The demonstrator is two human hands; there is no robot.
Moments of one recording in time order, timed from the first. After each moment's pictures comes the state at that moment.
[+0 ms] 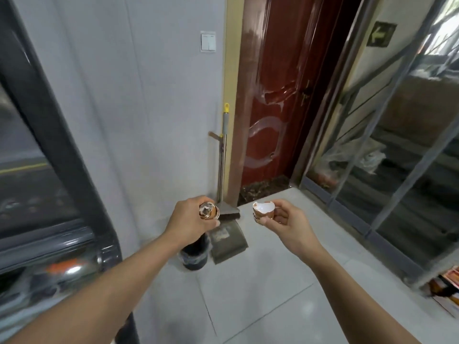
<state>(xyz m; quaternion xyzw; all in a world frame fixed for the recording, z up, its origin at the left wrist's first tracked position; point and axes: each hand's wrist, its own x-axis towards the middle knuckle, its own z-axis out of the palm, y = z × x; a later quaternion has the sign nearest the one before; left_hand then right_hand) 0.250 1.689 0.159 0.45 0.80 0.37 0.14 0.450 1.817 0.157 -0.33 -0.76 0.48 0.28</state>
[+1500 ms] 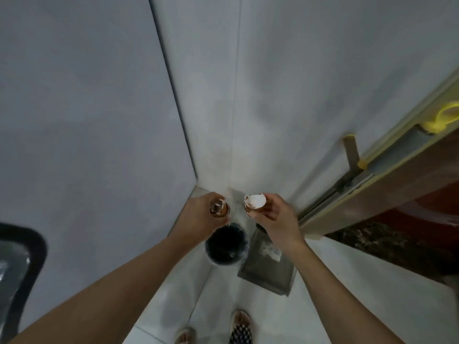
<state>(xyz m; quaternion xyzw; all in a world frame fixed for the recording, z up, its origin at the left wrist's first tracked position) -0.017 1.970 -0.029 0.02 0.92 0.37 0.11 0.008 2.163 -0.037 -0.11 -0.75 0.65 -0.06</state>
